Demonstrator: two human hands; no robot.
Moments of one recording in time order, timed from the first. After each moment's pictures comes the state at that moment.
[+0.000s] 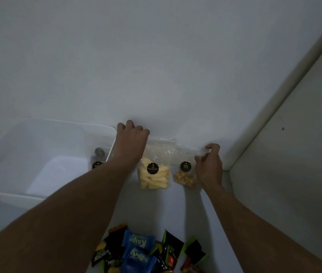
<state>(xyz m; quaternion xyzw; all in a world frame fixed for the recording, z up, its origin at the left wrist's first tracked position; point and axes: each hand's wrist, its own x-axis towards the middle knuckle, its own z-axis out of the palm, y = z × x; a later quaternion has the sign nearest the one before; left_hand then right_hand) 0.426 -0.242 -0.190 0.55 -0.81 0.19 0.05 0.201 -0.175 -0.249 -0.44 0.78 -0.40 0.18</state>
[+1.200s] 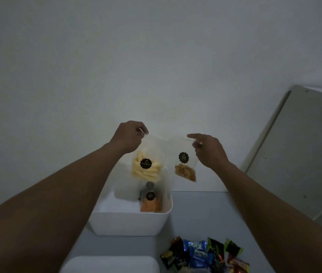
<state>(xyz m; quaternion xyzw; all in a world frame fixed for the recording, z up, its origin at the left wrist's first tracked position) 0.668 -0.207 0.031 0.48 -0.78 -0.21 0.33 0.410 -0.115 0.019 -0.63 0.71 -0.30 0.02</state>
